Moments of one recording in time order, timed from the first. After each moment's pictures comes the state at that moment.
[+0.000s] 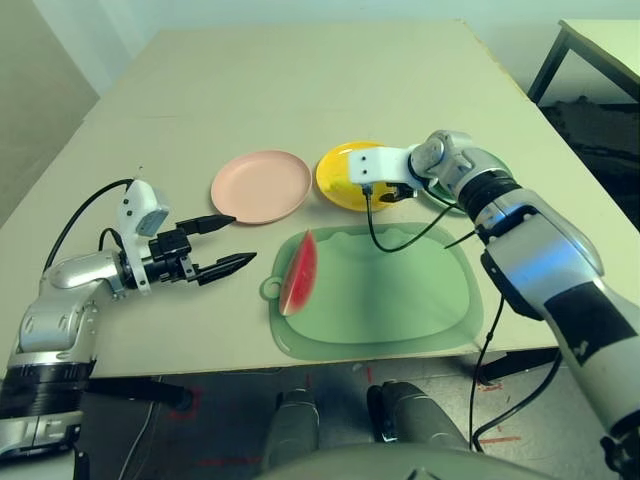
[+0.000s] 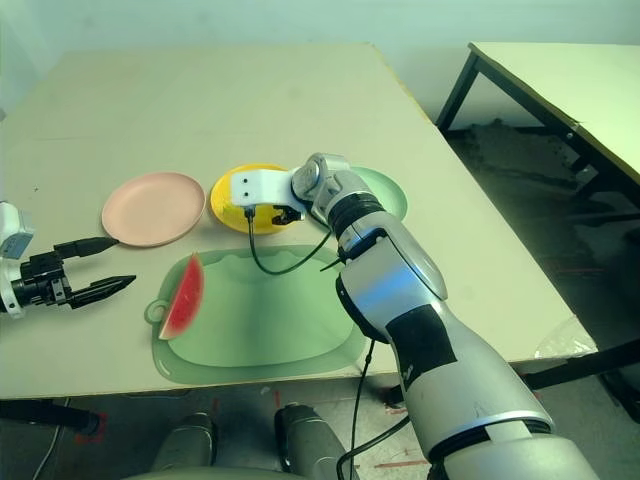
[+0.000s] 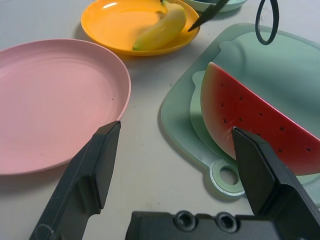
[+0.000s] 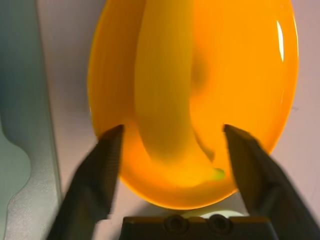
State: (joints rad) left arm -0.13 0.82 0.24 0.07 -0.48 0.25 -1.16; right arm -1.35 -0.20 0.55 1.35 -0.49 -0.20 0.88
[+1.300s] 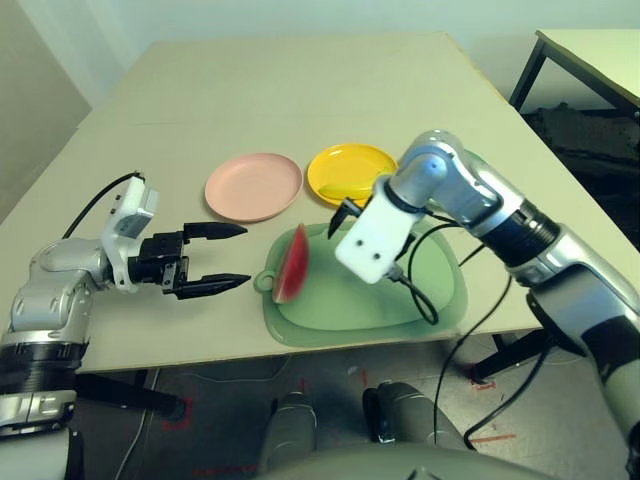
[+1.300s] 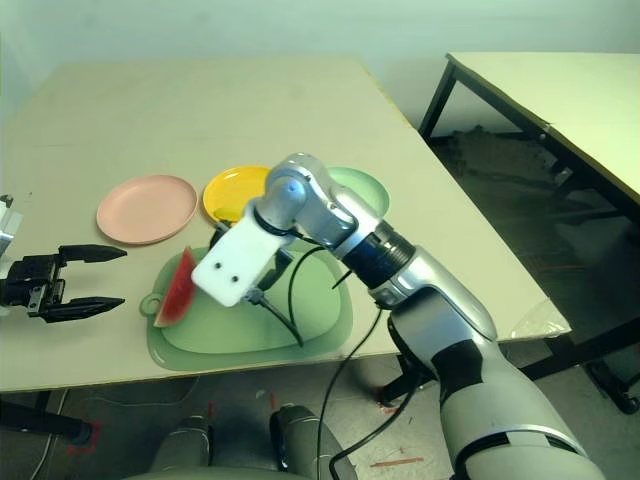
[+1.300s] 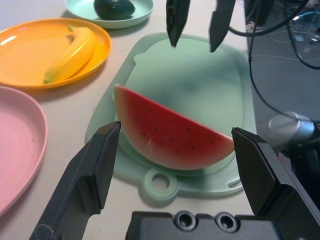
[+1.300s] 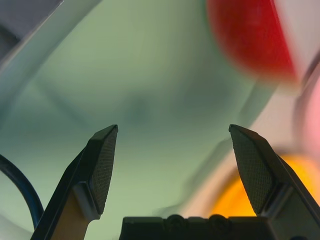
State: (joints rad) left arm -0.19 0.87 0.20 0.16 -0.53 0.17 -1.48; right arm -0.96 -0.54 0.59 0.23 -0.17 -0.12 1.56
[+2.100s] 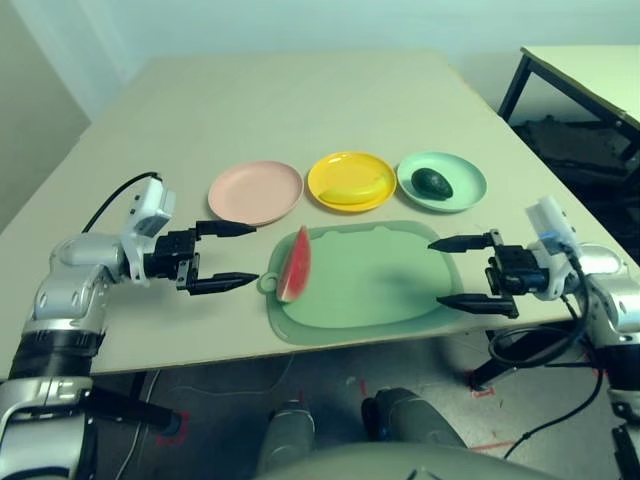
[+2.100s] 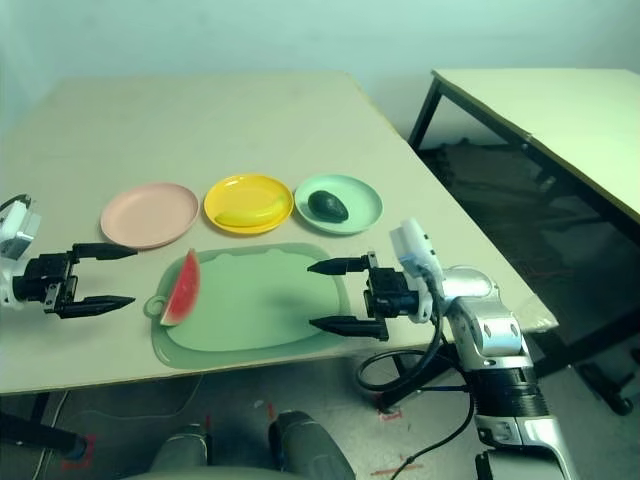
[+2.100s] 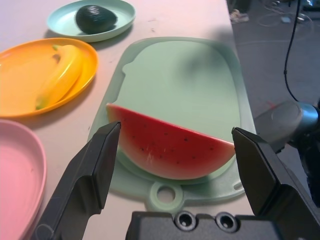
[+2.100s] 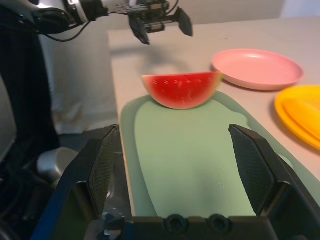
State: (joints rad) left arm -0.33 0.85 0.11 0.31 -0.46 0.06 -1.55; right arm -0.26 -0.57 -0.06 0.15 0.51 0.10 1.53
